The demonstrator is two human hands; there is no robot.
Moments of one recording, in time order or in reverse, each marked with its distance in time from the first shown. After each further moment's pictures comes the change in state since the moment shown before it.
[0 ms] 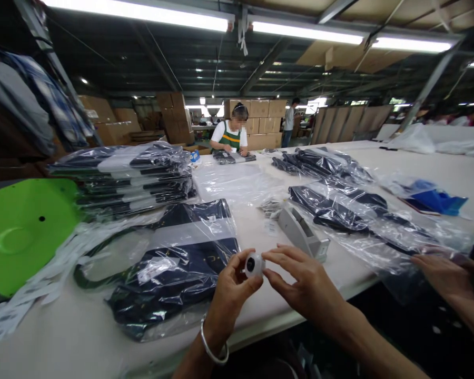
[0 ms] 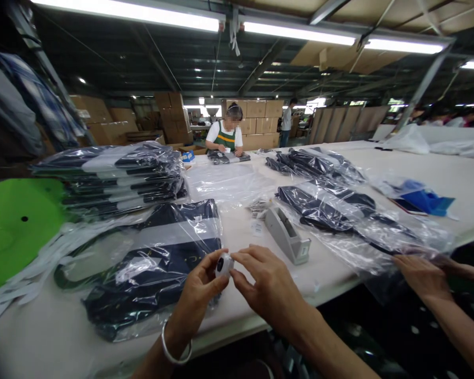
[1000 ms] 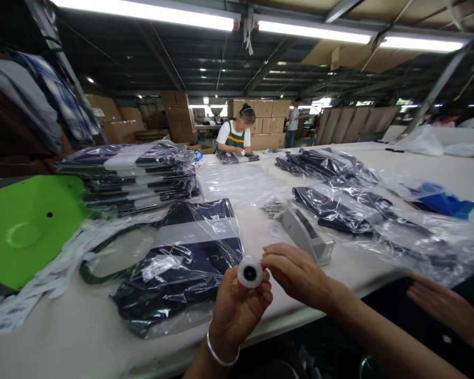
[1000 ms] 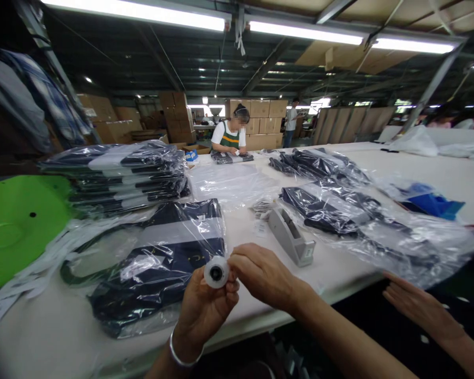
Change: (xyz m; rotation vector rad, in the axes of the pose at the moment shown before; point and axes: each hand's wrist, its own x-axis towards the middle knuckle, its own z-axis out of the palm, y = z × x) left_hand -0.009 -0.008 0.004 -0.856 -0.129 -0.336; right_hand 0.020 0.027 0.010 0.005 -0.072 -0.455
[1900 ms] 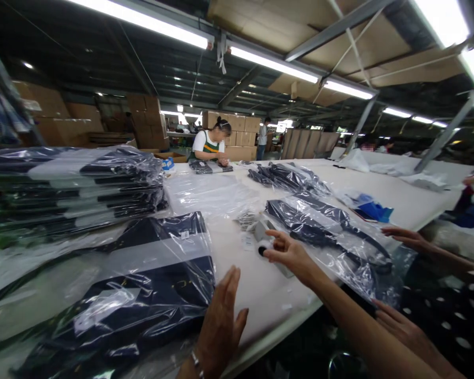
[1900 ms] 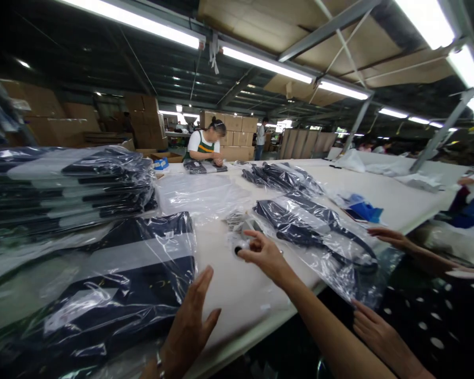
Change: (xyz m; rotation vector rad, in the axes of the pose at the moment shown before) left_hand 0.040 -0.024 -0.060 2.090 -0.074 0.970; right_hand -0.042 0.076 -0.022 0.612 0.195 1.191
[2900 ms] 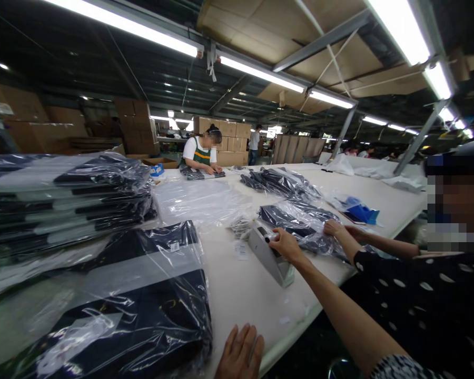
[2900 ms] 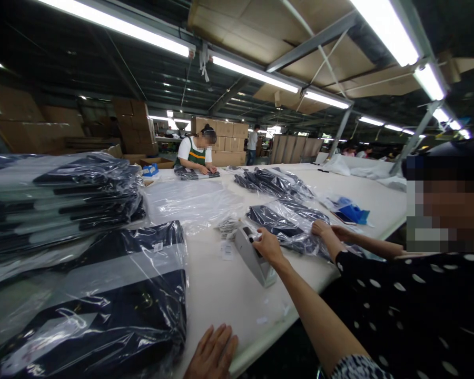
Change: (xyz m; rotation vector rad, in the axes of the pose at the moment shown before) left_hand -0.054 -0.013 0.098 0.242 0.268 0.416; right_hand 0.093 0.062 -0.055 -0.868 0.319 0.099
